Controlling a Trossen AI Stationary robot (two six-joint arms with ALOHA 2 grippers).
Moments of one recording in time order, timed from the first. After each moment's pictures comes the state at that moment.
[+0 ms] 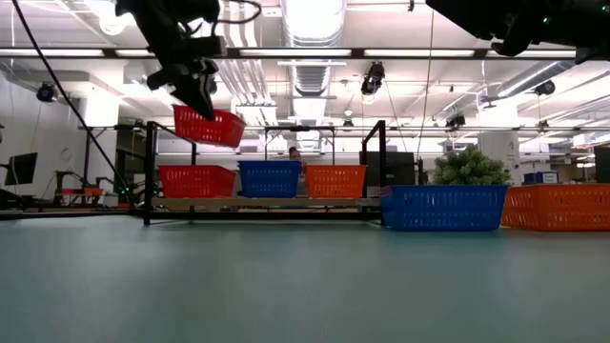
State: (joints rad) left arm 0.46 1.19 1.07 -0.76 -0.19 0.64; right arm -0.02 0.75 0.30 0.65 -0.05 -0.79
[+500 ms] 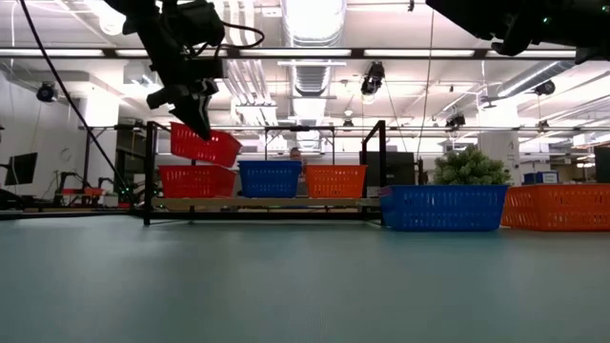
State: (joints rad) left arm 0.52 1.25 1.03 -0.74 -0.16 0.65; right arm -0.02 0.75 0.30 0.65 -0.05 -0.78
